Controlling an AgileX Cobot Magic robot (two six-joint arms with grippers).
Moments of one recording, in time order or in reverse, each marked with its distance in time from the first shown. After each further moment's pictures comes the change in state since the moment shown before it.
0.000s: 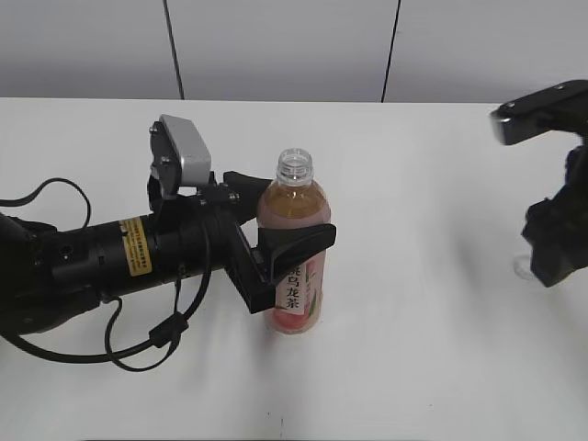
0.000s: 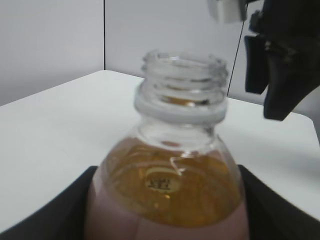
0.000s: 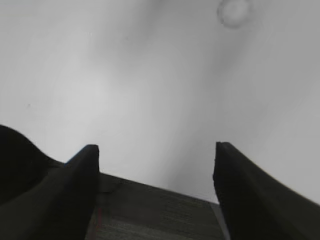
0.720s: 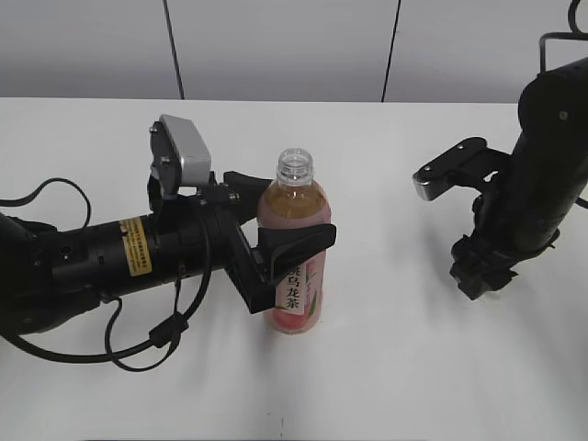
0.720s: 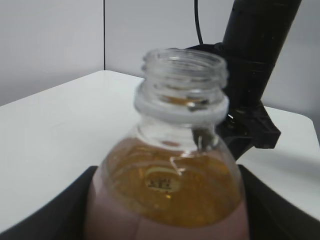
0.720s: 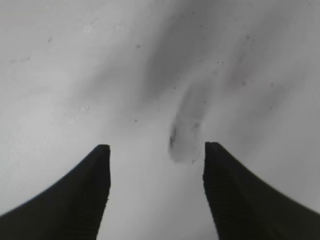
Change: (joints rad) left arm 0.000 0.000 0.000 0.000 0.000 0.000; right arm 0.000 0.296 0.019 0.000 -0.352 -0.206
